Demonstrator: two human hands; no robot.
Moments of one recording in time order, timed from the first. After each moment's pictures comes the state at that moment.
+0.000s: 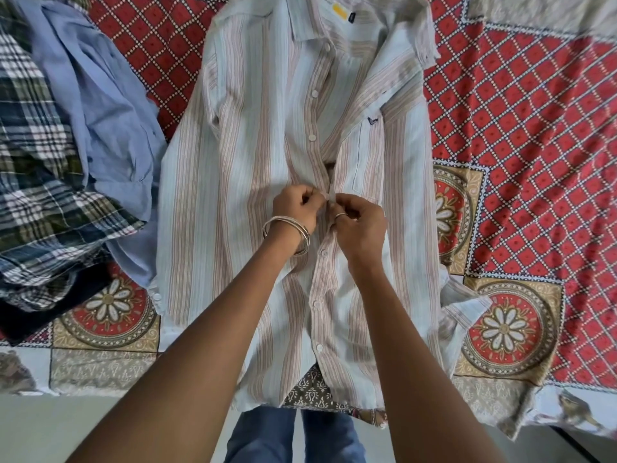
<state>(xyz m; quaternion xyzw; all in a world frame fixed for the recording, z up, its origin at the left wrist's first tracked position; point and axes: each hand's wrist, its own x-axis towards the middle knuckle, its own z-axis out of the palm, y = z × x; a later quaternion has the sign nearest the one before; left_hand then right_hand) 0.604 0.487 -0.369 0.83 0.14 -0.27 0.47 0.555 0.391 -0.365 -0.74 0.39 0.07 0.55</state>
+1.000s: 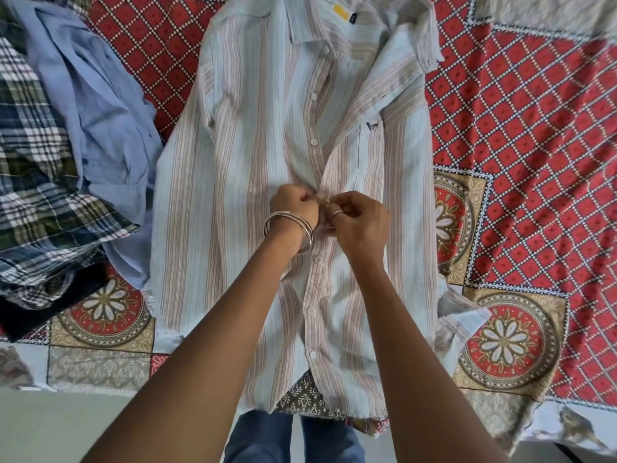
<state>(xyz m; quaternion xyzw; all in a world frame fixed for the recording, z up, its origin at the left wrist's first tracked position) 0.616 0.473 -0.367 0.82 0.24 -0.29 0.43 0.566 0.376 -0.368 -0.77 0.32 0.07 0.55</state>
